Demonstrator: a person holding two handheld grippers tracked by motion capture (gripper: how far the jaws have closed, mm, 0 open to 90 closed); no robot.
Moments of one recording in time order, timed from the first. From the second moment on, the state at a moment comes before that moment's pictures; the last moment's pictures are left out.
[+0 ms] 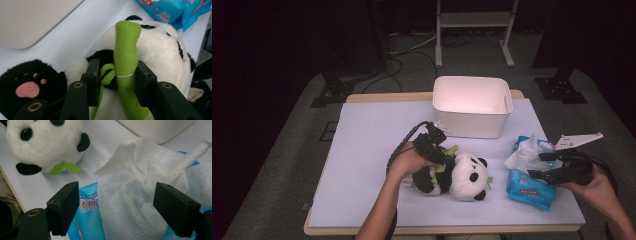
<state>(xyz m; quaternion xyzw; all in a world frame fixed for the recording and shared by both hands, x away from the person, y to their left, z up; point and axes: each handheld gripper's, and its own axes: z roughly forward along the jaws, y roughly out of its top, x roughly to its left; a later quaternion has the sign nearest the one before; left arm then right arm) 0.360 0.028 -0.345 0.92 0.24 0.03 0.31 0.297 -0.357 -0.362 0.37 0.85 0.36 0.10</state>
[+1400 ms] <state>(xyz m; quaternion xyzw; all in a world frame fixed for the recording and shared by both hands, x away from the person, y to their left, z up) 0.328 0.126 -0.329 0.90 0.19 0.06 0.39 0.329 -0.366 -0.364 0.45 0.83 0.30 0.10</state>
